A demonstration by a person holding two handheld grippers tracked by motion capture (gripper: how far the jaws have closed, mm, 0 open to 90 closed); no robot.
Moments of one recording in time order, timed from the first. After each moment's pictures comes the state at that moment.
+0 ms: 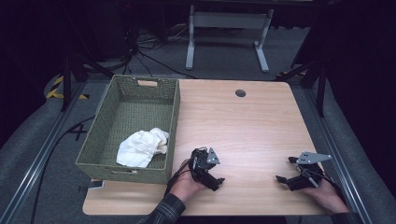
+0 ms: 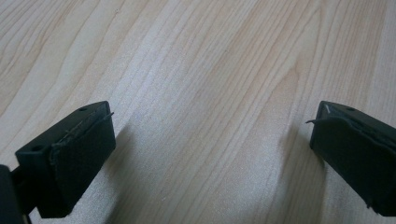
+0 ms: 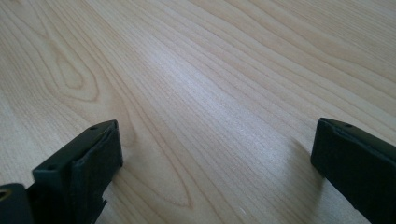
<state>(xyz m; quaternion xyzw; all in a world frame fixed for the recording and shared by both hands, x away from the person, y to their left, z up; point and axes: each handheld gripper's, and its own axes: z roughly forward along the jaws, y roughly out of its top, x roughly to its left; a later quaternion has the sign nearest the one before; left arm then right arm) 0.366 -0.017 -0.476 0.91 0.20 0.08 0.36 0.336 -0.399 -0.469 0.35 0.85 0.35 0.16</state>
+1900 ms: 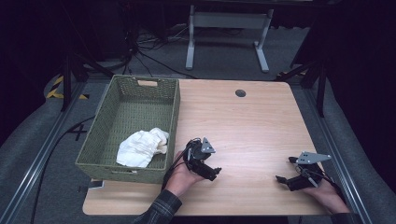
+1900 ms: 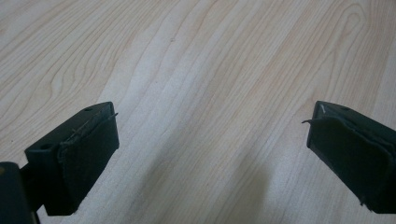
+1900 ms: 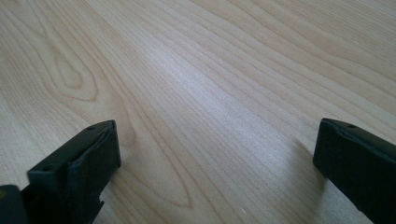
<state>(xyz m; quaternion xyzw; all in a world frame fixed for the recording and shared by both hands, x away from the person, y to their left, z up) 0.378 -0.002 -0.445 0.89 0.24 0.08 0.37 0.336 -0.399 -0.468 0.35 0.85 0.35 0.16</state>
